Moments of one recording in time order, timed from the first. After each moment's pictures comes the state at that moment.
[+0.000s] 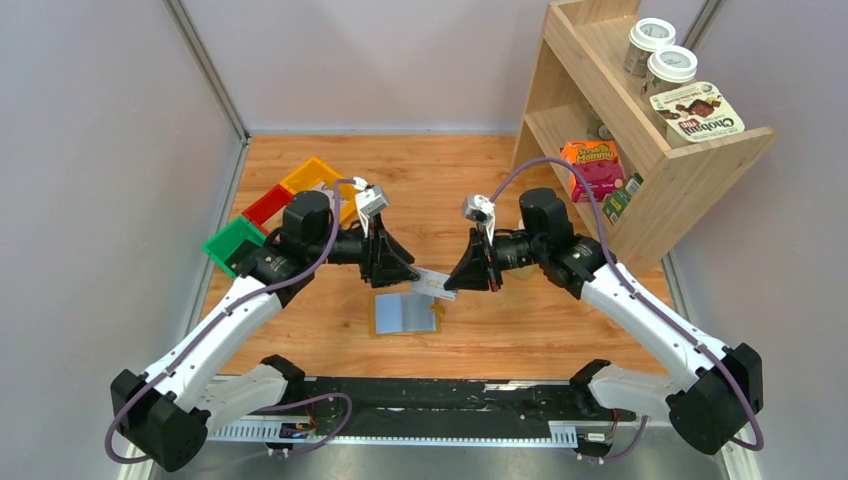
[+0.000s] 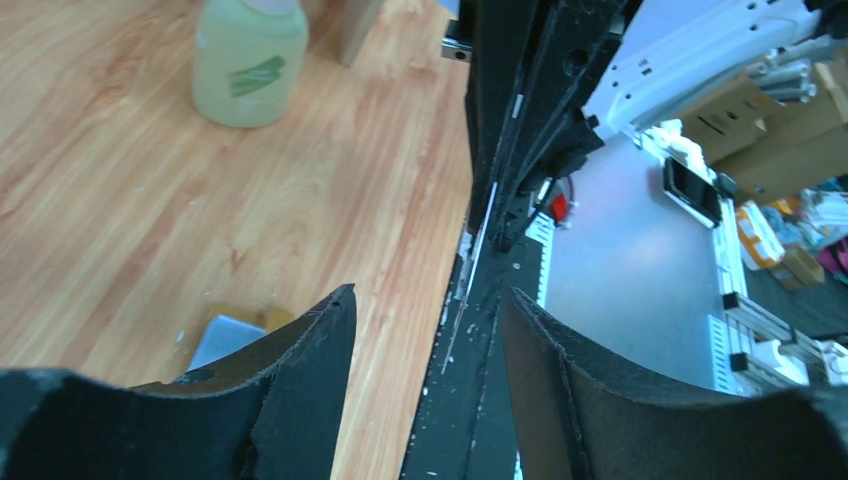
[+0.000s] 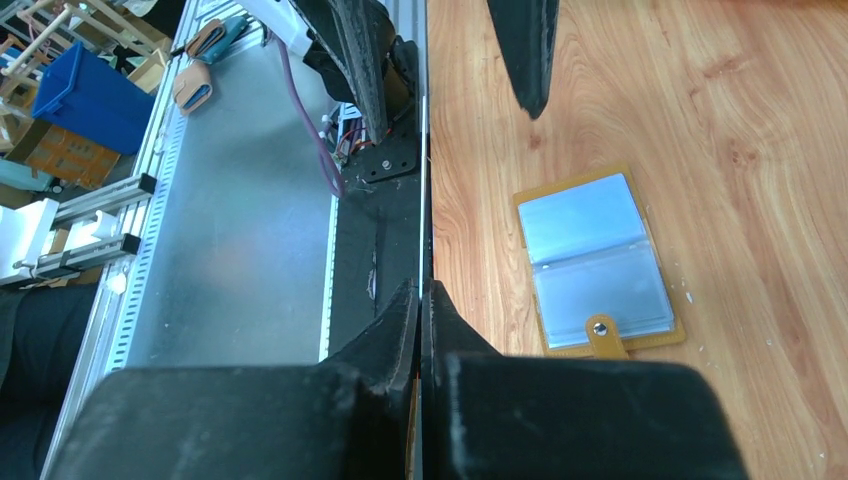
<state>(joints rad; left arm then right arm) -0.52 1.00 0.90 -0.25 0.86 -0.23 0.61 1.14 0.96 -0.30 -1.01 0.03</state>
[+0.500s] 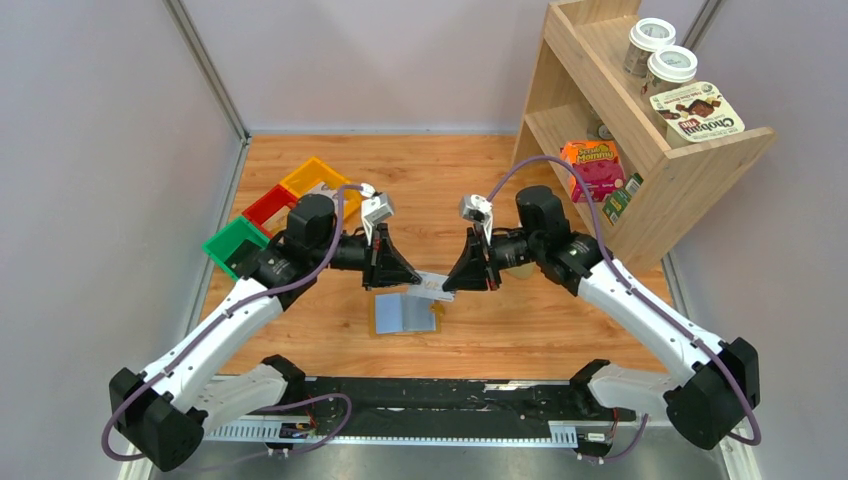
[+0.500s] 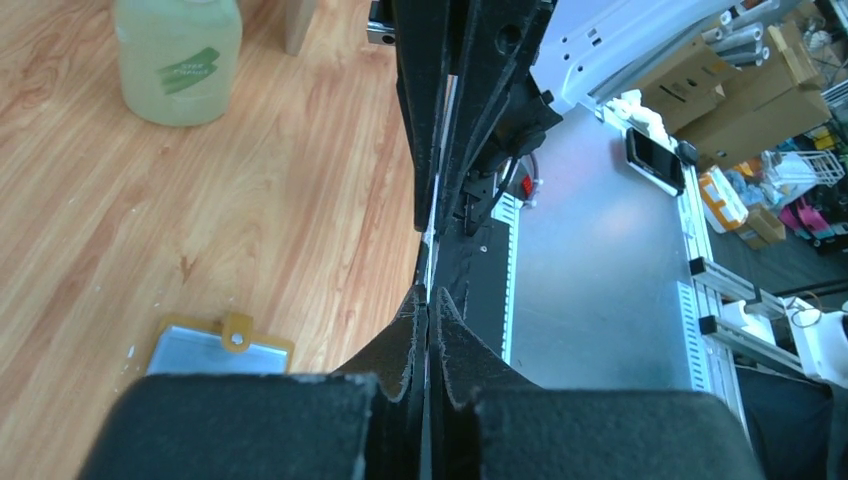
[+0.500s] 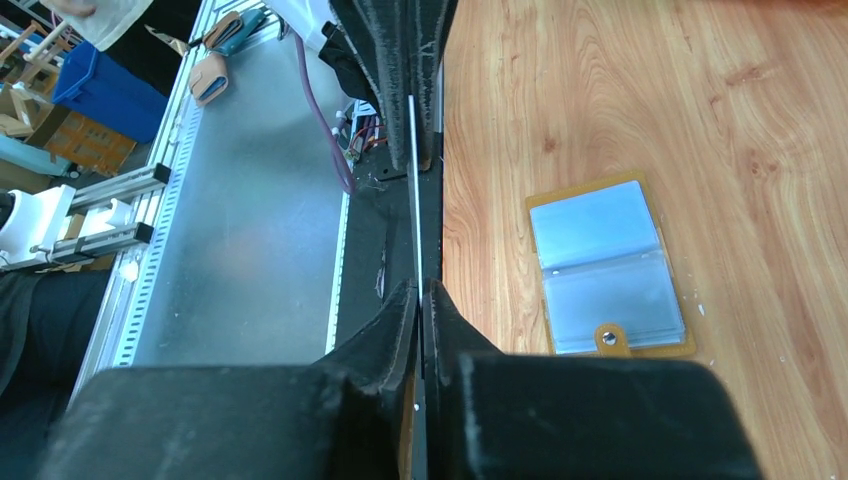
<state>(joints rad) -0.57 1.01 0.90 -0.24 0.95 -0.23 0.61 1.15 0.97 -0.30 -1.06 0.01</state>
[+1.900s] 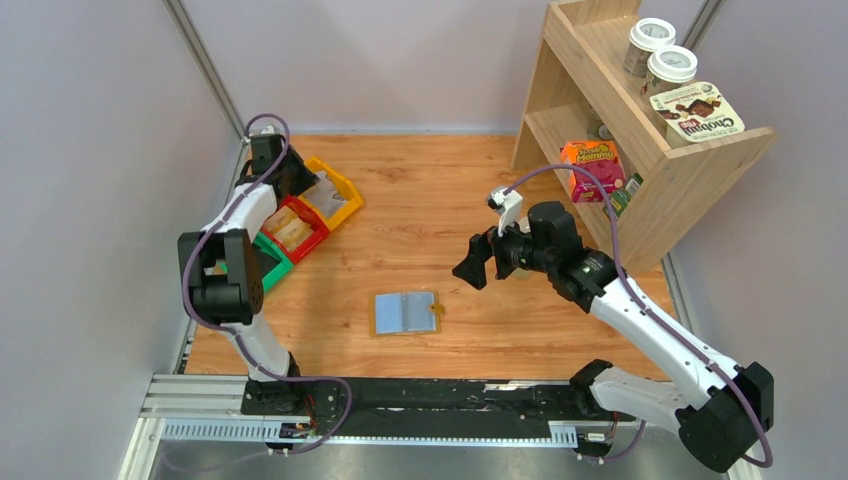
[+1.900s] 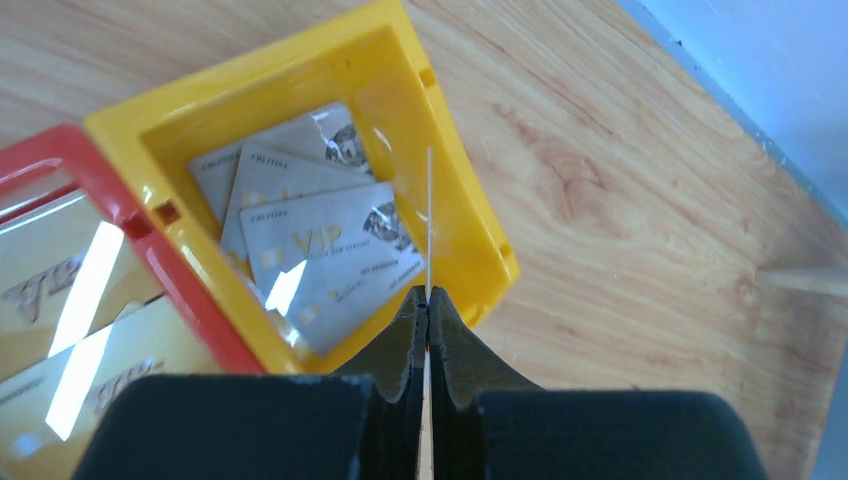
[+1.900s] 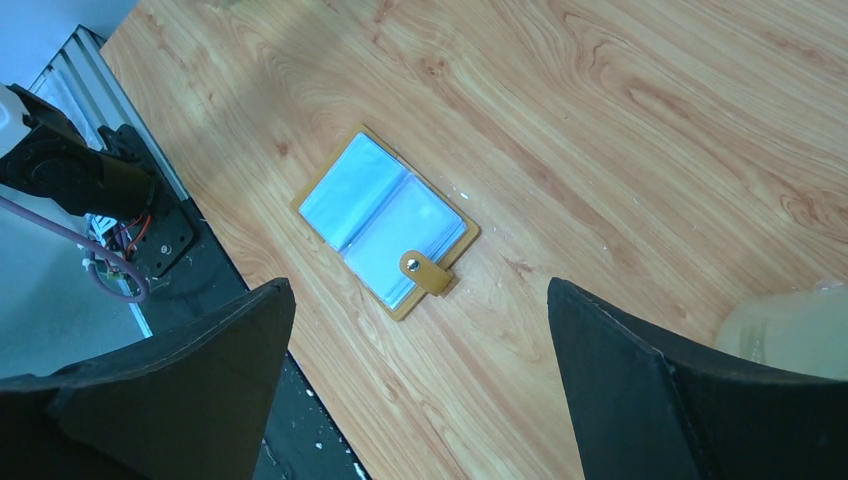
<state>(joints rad) 0.07 1.71 1.24 -0.16 0.15 -0.58 0.61 1.04 0.88 -0.33 -0.39 0.19</state>
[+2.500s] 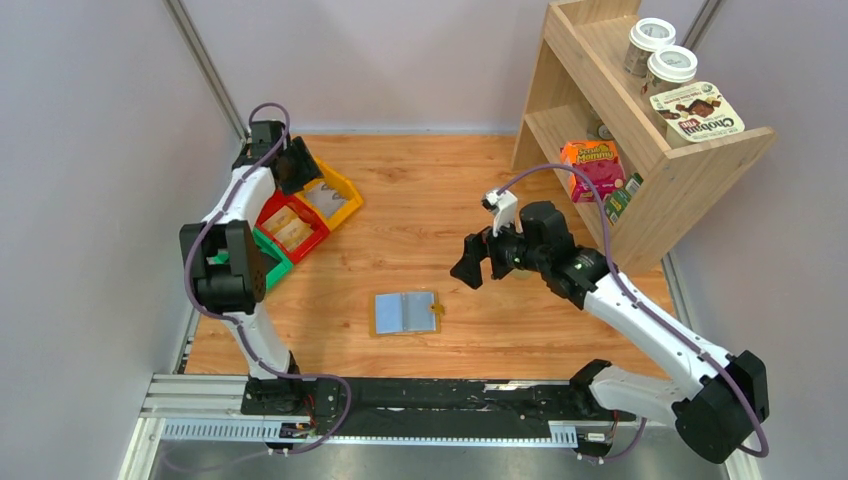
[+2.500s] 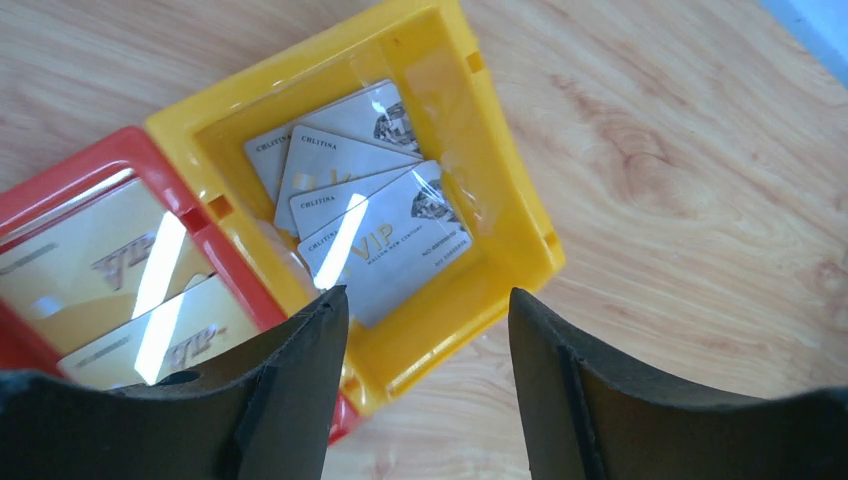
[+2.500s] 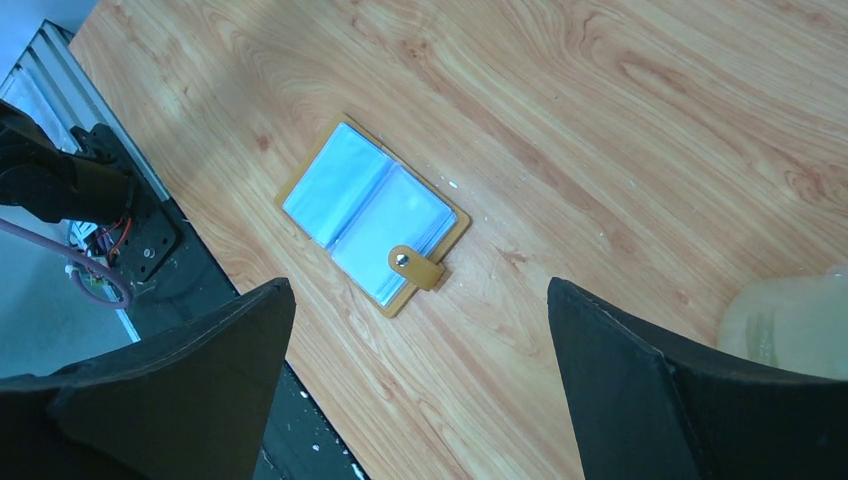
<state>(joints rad) 0.07 1.87 1.47 -0.42 0.12 -0.50 0.62 1.08 0.88 -0.33 -0.36 0.20</state>
